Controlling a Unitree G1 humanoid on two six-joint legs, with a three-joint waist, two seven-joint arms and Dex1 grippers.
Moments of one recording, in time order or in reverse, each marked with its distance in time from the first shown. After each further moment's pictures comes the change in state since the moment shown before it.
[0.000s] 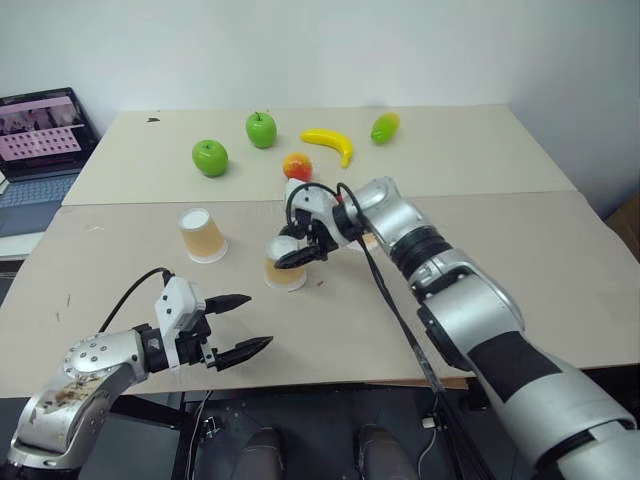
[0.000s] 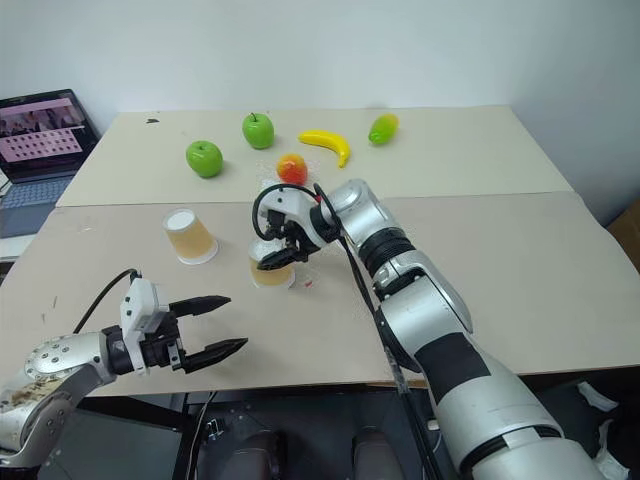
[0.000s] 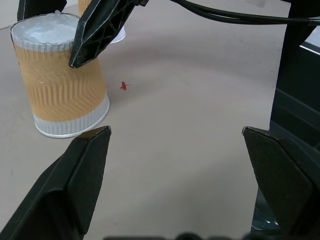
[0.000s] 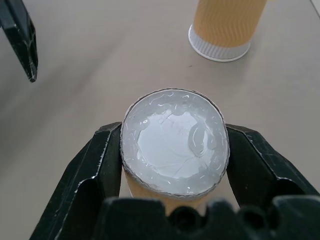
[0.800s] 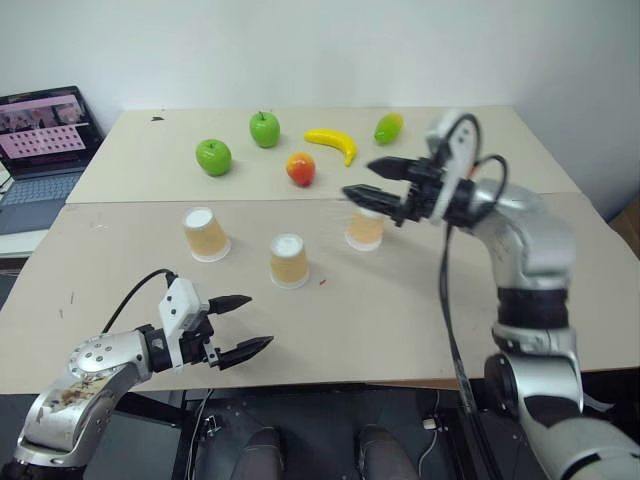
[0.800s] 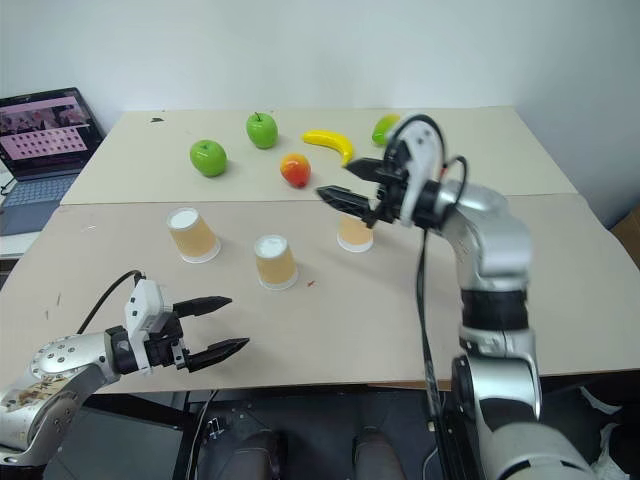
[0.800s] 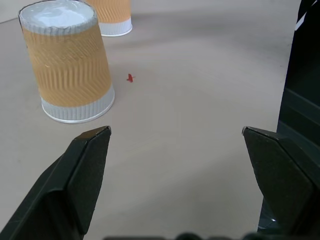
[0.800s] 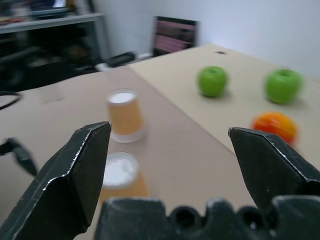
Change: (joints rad) left arm -0.017 -0.014 -0.013 0.032 0.042 -0.006 0.002; right arm 0.648 -0.278 -0.500 -1.362 0.232 0.786 -0.472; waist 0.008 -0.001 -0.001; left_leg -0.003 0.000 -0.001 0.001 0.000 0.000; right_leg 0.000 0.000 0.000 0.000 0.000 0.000
